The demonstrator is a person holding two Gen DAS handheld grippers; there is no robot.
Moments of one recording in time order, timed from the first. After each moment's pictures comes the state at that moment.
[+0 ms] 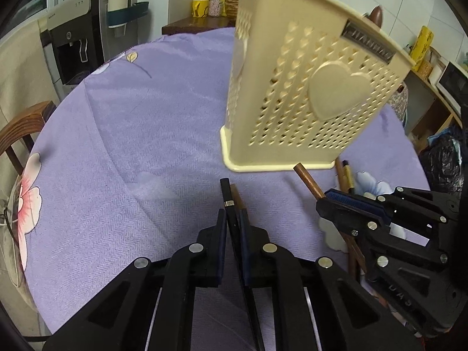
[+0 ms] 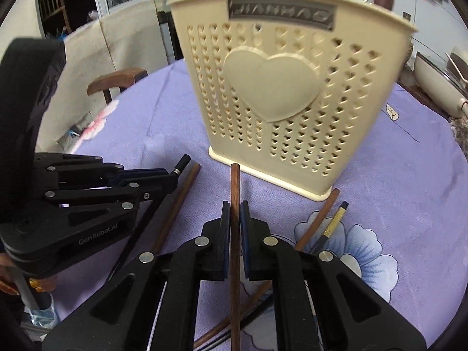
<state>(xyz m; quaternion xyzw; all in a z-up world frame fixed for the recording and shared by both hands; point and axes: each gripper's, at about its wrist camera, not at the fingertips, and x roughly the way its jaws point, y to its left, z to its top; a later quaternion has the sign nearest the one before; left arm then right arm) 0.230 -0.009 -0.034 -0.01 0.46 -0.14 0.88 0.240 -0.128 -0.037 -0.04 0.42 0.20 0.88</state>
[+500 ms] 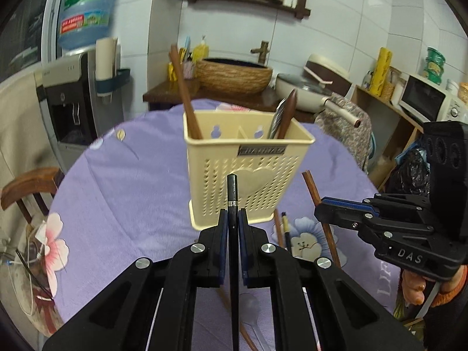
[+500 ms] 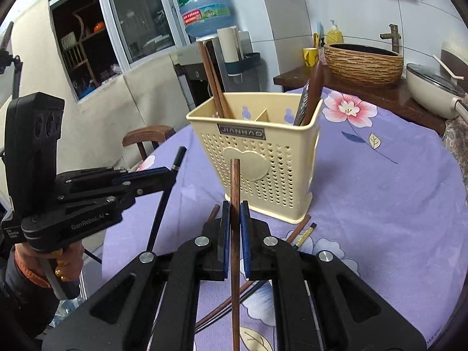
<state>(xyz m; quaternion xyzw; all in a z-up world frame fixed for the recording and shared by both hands) 0.180 -0.027 0.061 0.00 0.33 -0.19 0.92 0.200 -0.197 0.047 0.04 0.35 0.26 0.90</state>
